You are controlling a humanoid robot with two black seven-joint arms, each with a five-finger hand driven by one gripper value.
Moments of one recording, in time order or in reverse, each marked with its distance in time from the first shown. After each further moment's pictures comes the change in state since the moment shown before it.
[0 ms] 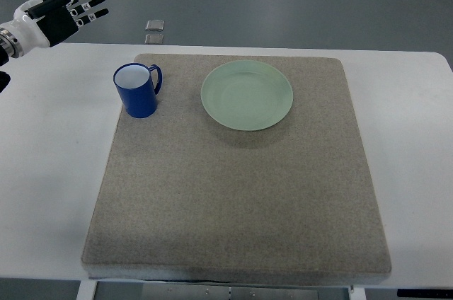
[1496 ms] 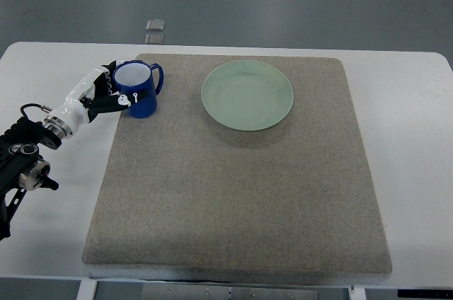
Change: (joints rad) left arm 0.429 -0.134 -0.014 -0.309 0.913 0.278 -0.596; right arm 0.000 0.000 0.000 0.000 0.000 0.000 0.000
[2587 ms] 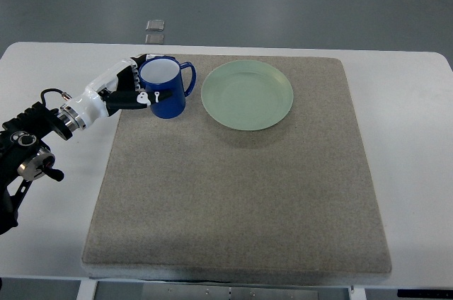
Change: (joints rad) left arm -0.007 -0.012 -0.078 -0.136 0.011 -0.167 0.093; right arm 0.000 0.000 0.000 0.000 0.000 0.000 0.000
